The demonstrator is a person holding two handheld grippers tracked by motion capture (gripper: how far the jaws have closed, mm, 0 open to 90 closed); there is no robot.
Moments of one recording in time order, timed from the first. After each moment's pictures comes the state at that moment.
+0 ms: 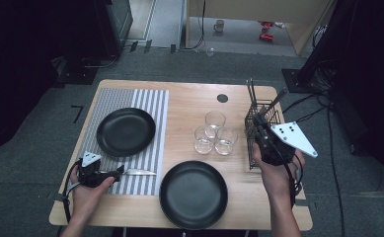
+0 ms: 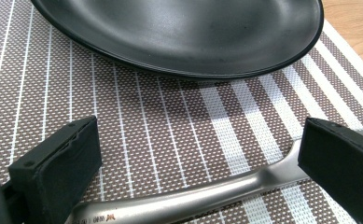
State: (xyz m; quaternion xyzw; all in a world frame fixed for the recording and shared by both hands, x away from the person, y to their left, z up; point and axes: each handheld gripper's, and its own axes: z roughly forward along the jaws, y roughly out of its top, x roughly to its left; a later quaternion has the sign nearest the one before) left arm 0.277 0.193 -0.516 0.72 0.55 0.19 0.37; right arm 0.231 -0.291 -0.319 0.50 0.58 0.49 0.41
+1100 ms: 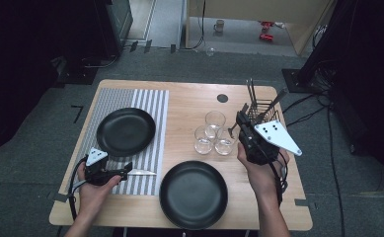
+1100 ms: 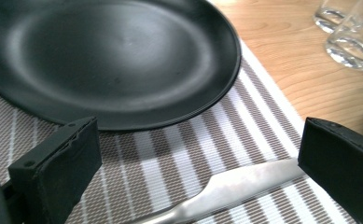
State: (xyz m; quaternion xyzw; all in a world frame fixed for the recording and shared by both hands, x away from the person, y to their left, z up) left arm 0.272 0.163 -0.487 0.72 0.52 0.18 0.42; right arm 0.233 -0.258 -0.313 0.47 0.59 0.52 0.39
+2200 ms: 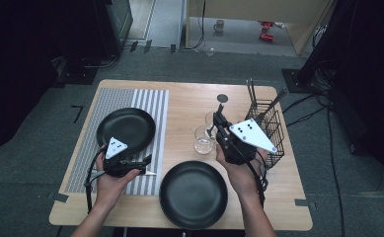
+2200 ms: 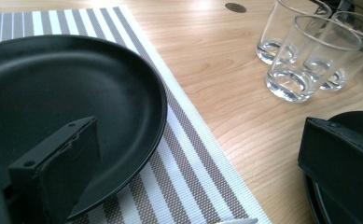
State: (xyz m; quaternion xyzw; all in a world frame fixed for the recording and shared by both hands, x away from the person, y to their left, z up) left arm 0.283 0.108 -0.456 0.74 0.46 0.19 0.46; right arm 0.237 -0.214 -0.315 0.45 0.62 0.54 0.36
